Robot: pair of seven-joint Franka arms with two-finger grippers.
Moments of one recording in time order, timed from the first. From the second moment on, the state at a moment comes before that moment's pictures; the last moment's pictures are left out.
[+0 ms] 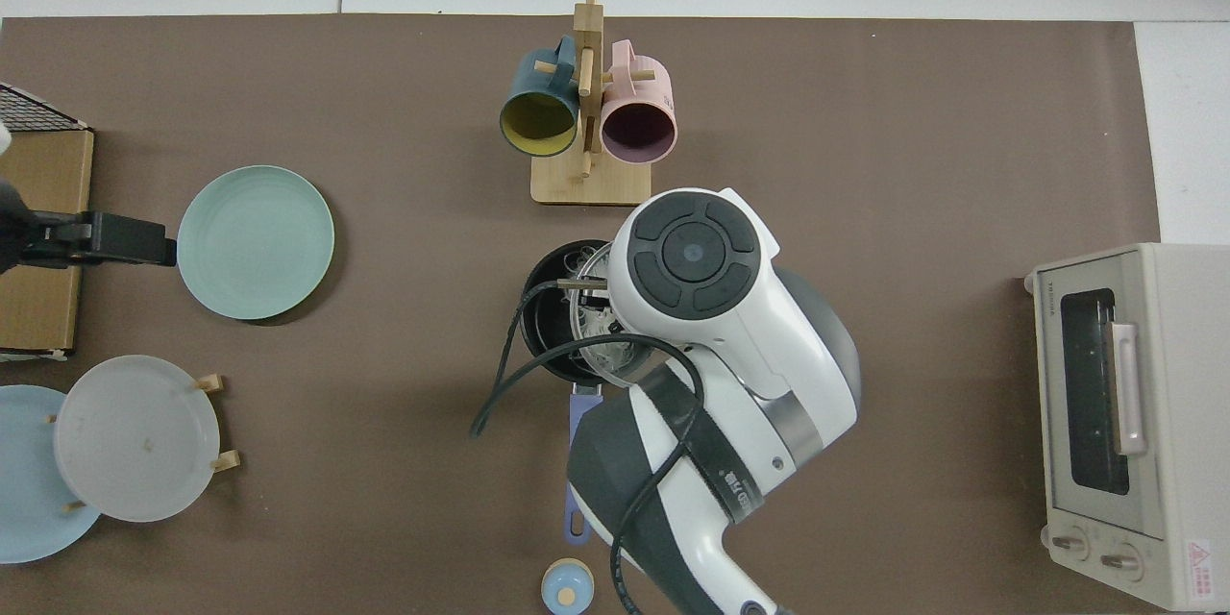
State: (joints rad) left arm -0.03 -0.03 0.04 -1.62 -0.08 1.63 0.06; right arm 0.54 0.26 0.03 -1.64 -0.03 1.91 0.74
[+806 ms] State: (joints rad) left arm -0.03 -0.03 0.01 -1.64 -0.01 1.64 0.05; right arm 0.58 0.39 0.03 -1.55 -0.01 1.91 0.75
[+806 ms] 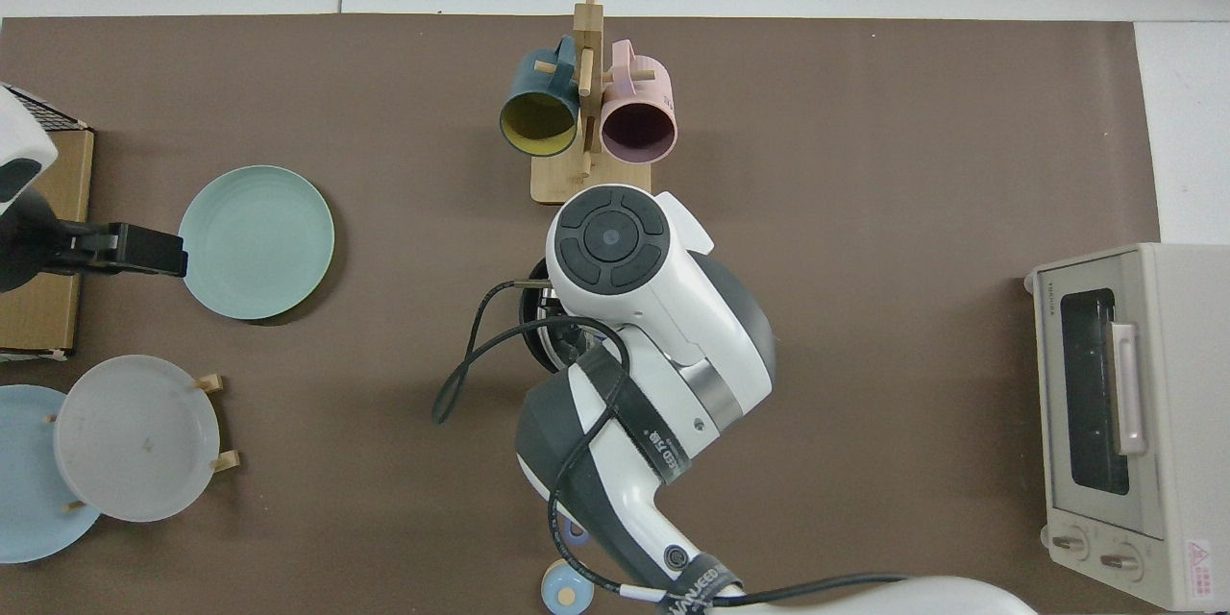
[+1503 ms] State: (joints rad) left arm -0.03 -0.03 0.02 -1.64 -0.01 1.64 0.03; right arm 0.60 0.44 0.03 -1.52 0.03 1.92 0.75
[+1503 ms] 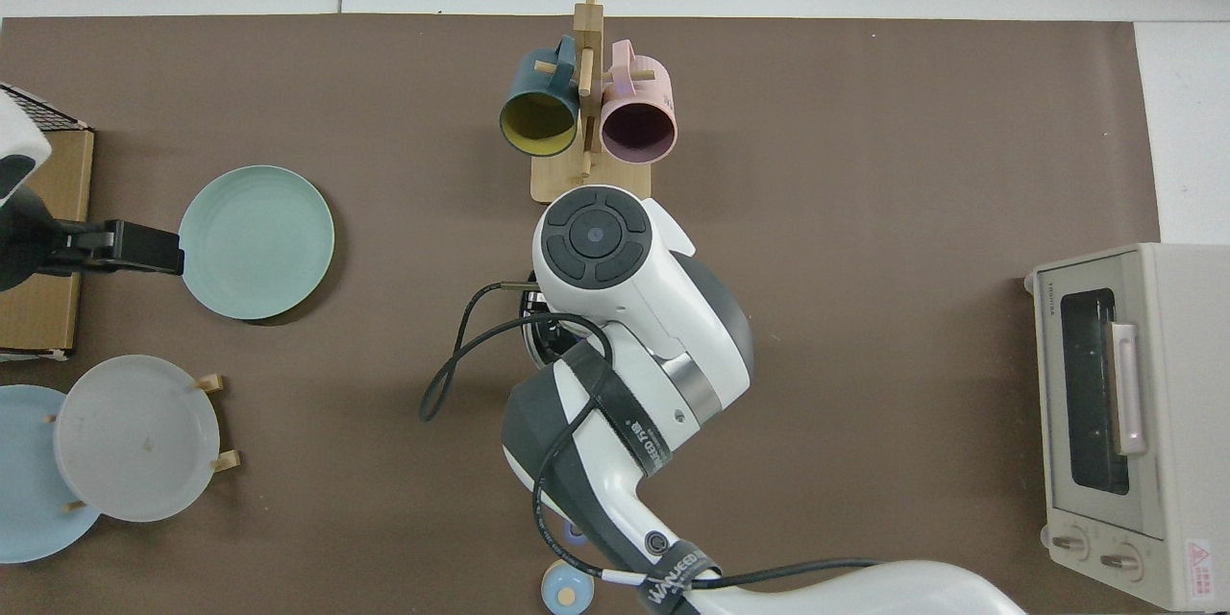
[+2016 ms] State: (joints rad) left arm -0.03 -0.03 0.02 -1.64 -0.01 1.67 0.00; right arm 0.60 0.44 0.03 -1.51 0.03 1.93 0.75
